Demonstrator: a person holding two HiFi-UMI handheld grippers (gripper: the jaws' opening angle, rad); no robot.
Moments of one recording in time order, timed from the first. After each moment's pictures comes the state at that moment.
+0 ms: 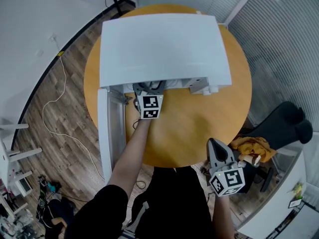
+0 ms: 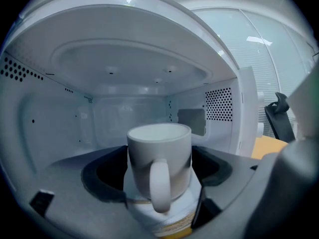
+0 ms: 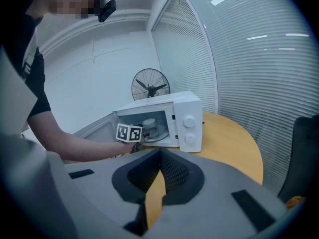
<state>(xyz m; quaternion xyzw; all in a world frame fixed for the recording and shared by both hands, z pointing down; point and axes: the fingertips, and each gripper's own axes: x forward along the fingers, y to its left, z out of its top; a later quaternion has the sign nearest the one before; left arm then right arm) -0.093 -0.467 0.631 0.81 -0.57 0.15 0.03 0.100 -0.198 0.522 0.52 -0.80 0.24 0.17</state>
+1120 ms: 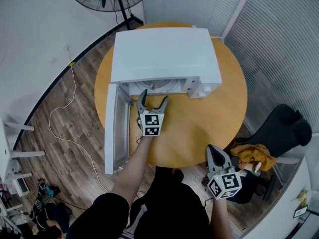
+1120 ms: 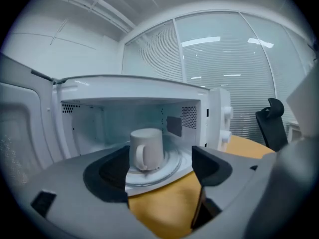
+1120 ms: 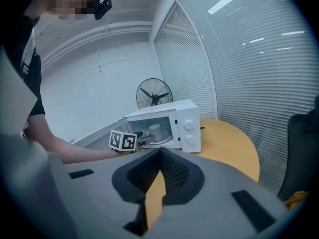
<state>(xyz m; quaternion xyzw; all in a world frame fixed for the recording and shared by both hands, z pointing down) -0.090 -0.373 0.602 0.80 -0.57 0.15 0.04 0.109 -0.143 0.500 0.51 -0.82 0.22 0.12</state>
